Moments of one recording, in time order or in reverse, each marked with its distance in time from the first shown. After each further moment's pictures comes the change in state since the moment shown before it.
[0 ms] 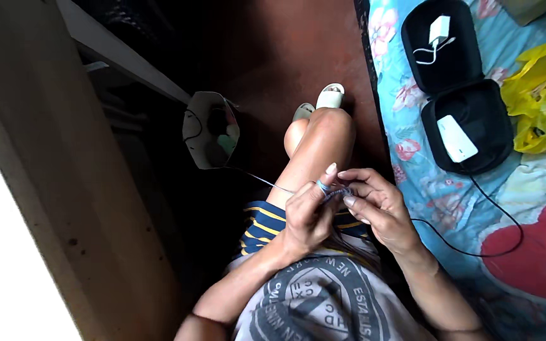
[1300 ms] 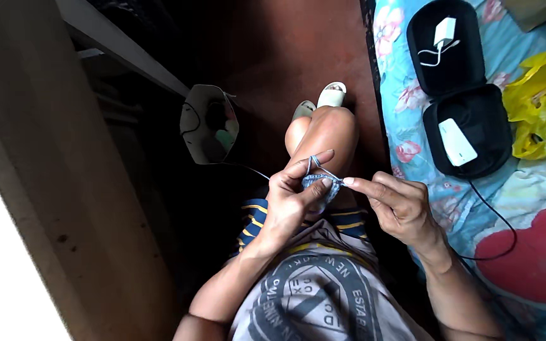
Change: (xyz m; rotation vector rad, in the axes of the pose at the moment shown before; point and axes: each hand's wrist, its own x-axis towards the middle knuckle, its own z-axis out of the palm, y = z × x) left_hand 0.037 0.025 -0.028 -0.459 0.026 -0.655; right_hand 0.015 -0.001 -0.039 -0.889 -0.062 -0.580
